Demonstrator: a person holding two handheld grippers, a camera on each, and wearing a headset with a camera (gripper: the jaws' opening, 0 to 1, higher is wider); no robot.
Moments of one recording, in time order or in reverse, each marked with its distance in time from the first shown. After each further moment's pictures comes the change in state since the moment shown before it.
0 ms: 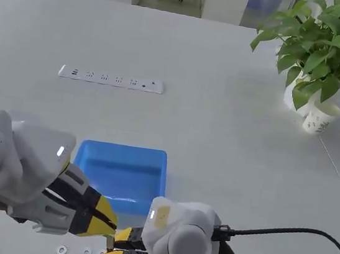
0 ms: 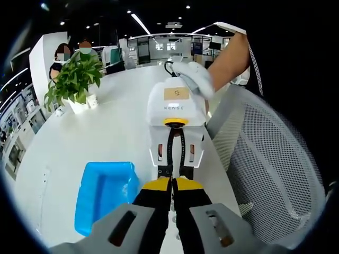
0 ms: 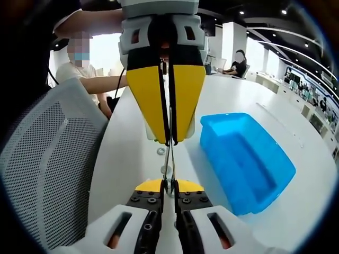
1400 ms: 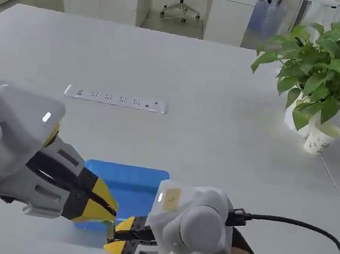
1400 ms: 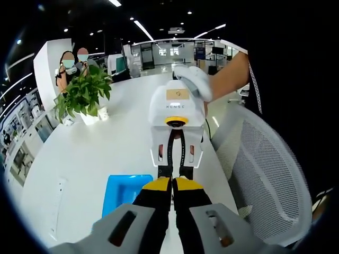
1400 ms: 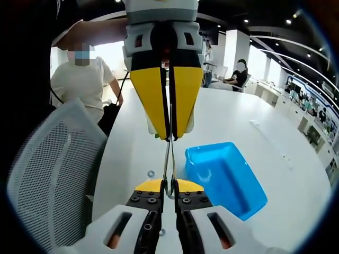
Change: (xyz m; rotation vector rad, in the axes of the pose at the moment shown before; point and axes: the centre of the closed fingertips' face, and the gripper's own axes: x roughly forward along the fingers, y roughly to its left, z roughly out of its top) left arm -0.048 0.023 0.040 0.013 -0.045 0.044; right arm -0.030 -0.023 0.055 -0.054 -0.031 -0.012
